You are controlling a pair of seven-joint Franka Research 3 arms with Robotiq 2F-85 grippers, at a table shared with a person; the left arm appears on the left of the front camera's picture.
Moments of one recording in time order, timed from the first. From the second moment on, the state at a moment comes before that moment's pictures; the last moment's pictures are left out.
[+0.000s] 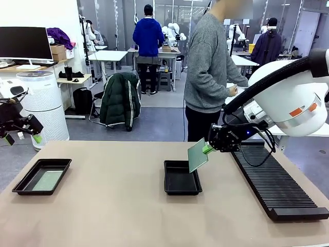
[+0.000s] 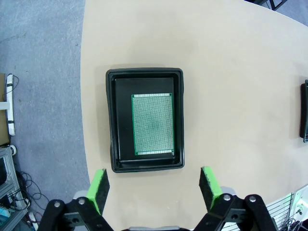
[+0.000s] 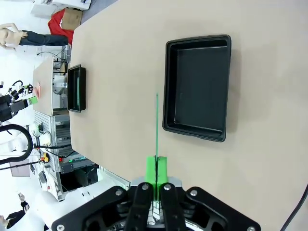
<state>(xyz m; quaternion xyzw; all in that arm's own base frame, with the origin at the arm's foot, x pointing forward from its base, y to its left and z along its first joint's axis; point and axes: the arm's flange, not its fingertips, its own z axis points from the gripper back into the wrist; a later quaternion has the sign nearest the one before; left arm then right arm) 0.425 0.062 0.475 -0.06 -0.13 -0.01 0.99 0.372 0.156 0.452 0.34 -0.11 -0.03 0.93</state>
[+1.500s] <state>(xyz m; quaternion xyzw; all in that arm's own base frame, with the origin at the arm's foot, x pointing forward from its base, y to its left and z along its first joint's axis) 0.425 0.062 0.475 -0.06 -0.13 -0.01 0.99 0.448 0.196 0.384 0.32 -0.05 -0.05 0.95</state>
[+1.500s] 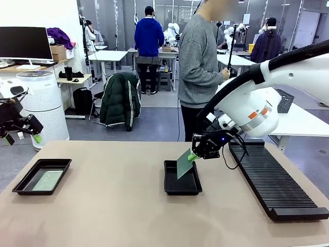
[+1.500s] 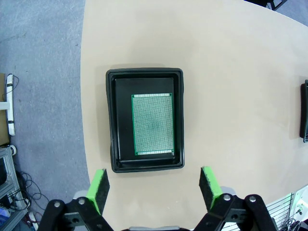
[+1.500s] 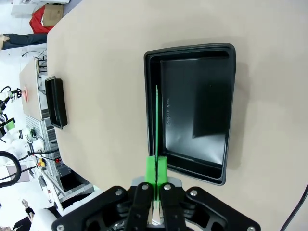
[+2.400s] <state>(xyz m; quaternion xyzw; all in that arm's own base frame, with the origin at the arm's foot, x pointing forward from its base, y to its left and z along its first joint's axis) 0.425 0.062 0.475 -0.06 -0.13 -0.01 0.99 0.456 0.221 0.357 0.31 -0.04 -0.04 0.95</state>
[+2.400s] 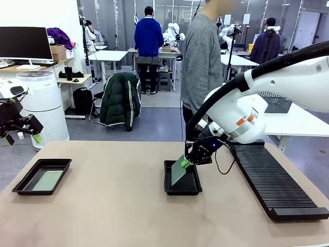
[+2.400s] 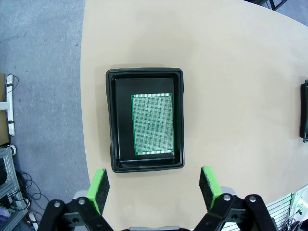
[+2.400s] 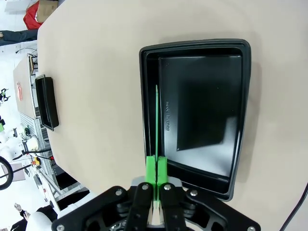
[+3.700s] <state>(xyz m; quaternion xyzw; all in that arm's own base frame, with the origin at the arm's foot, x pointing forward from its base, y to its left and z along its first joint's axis) 0.425 0.062 0.475 -0.06 -0.13 -0.01 0.99 0.467 0.230 0.330 0.26 -0.02 -0.05 0.96</state>
